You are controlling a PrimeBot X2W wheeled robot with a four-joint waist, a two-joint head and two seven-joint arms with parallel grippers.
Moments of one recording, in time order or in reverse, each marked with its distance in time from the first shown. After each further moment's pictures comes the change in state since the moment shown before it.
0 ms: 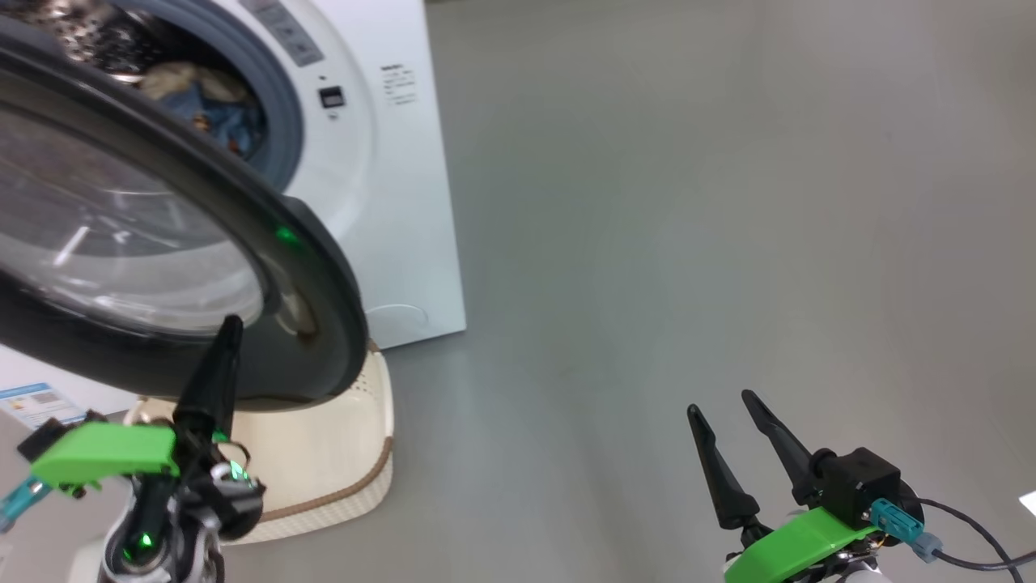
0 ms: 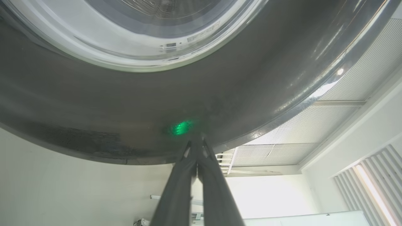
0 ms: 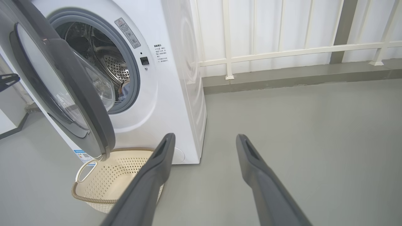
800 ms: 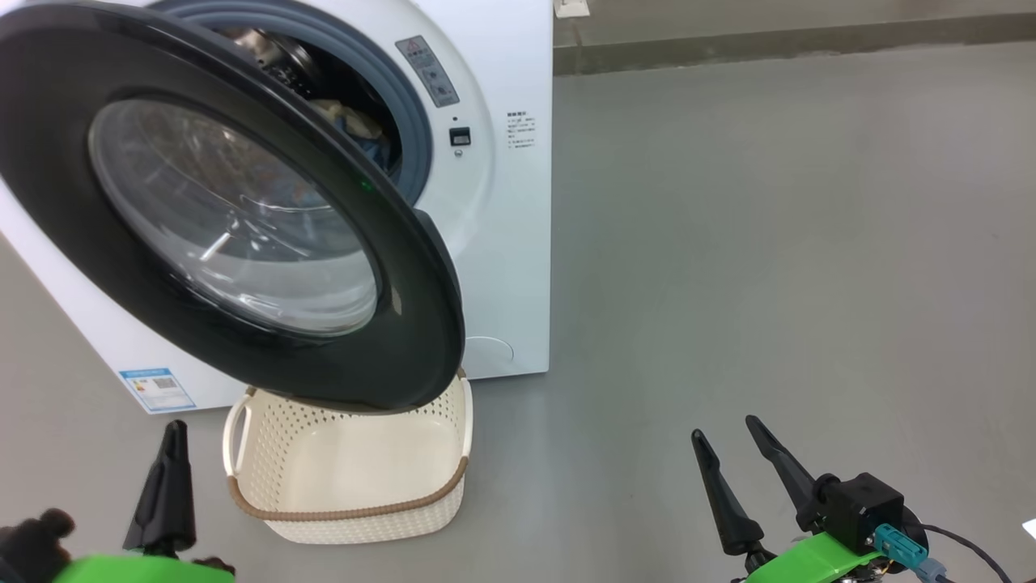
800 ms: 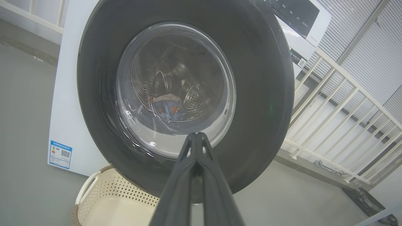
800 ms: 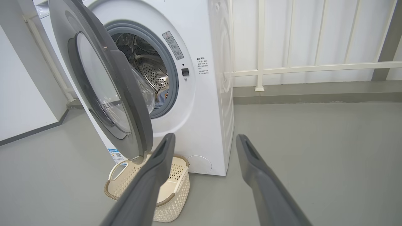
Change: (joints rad) left arm 0.303 0.200 -0.198 -0.175 0.784 0.000 -0.491; right arm 0.059 0.002 -0.006 -0.024 -0.001 0.000 0.000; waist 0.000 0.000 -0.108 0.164
